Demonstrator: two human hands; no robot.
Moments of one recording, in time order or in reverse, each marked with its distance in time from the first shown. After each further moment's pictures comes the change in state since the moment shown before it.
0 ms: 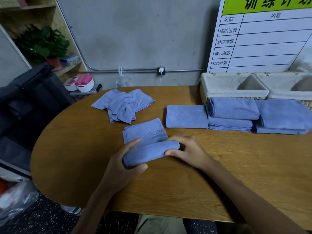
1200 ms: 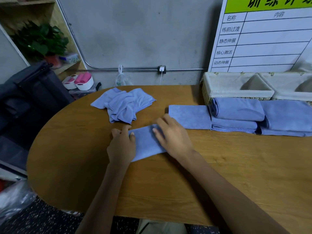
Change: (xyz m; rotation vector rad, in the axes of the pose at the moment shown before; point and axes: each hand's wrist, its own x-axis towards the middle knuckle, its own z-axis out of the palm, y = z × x) left_hand 0.082 -0.020 0.010 0.659 0.309 -0.402; right_hand 0.059 -0.012 0.038 -0.681 0.175 0.017
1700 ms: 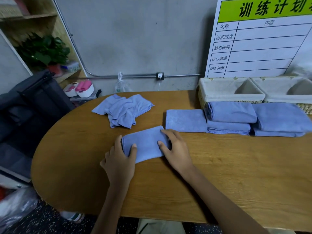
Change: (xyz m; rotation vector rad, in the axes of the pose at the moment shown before) left_hand -0.042 -0.015 0.008 -0.087 0.187 -0.060; right_hand -0.041 0.003 0.009 0.418 -0.005 0.368
